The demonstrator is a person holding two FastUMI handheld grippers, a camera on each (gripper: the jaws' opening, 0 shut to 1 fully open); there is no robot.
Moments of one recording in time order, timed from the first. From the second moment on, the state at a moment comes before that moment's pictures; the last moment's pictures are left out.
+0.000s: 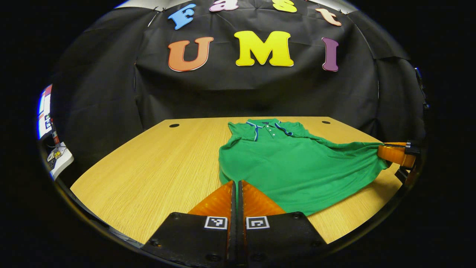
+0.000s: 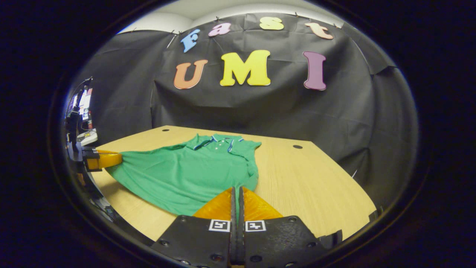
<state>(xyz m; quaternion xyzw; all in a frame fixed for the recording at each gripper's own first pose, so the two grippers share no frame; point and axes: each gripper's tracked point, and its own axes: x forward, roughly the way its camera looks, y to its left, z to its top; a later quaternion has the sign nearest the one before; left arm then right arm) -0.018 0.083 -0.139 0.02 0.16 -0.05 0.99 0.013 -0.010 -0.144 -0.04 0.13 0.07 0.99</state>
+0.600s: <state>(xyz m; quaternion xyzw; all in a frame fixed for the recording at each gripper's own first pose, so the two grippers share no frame) 0.113 0.072 -0.047 0.02 0.09 -0.06 0.99 0.151 -0.023 -0.040 -0.03 0.05 0.03 1.00</state>
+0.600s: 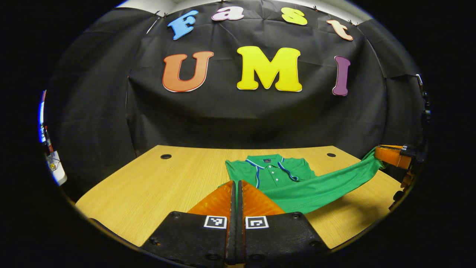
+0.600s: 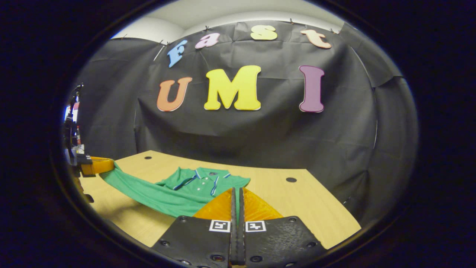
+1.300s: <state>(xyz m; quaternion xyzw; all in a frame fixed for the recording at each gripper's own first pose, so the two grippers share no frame) 0.377 0.074 -0.040 0.01 0.08 -0.05 0.99 0.406 -0.004 -0.027 -0.08 0.05 -0.03 0.99</state>
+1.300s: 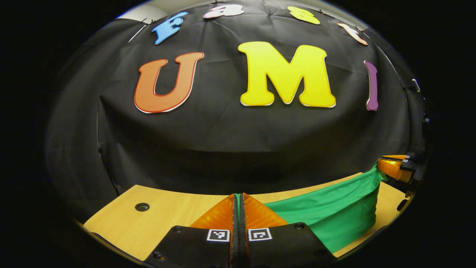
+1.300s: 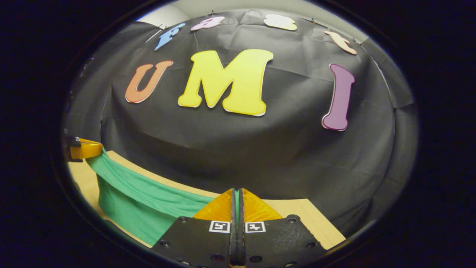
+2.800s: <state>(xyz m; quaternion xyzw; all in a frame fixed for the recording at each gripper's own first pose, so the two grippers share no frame) 0.280 0.066 -0.038 -0.01 0.11 -0.03 0.99 0.324 0.002 -0.007 -0.07 0.06 -0.04 1.00</state>
